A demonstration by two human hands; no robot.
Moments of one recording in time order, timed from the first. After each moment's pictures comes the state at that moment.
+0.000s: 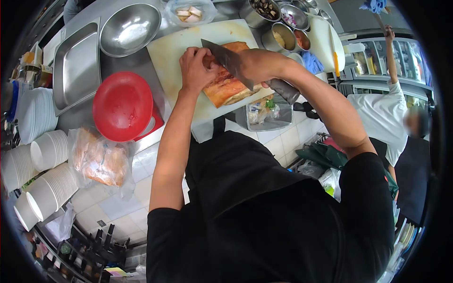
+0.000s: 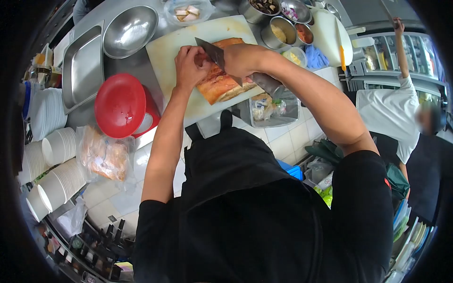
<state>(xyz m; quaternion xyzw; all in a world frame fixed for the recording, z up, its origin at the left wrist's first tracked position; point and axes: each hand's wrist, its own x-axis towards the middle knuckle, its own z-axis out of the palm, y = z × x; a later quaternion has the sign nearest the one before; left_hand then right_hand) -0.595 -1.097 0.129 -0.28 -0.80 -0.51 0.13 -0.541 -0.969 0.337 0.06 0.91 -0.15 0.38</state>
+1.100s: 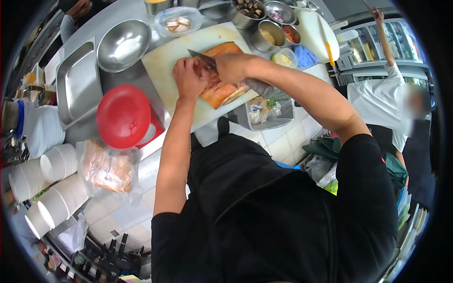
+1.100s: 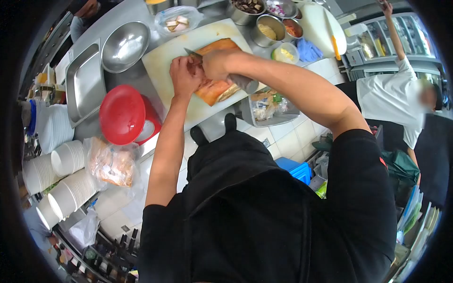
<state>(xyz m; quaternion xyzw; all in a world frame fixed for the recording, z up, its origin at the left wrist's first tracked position) -0.580 -1.098 0.126 -0.26 -0.83 -0.46 0.15 -0.547 -0.983 0.311 0.03 0.91 -0.10 0.41</state>
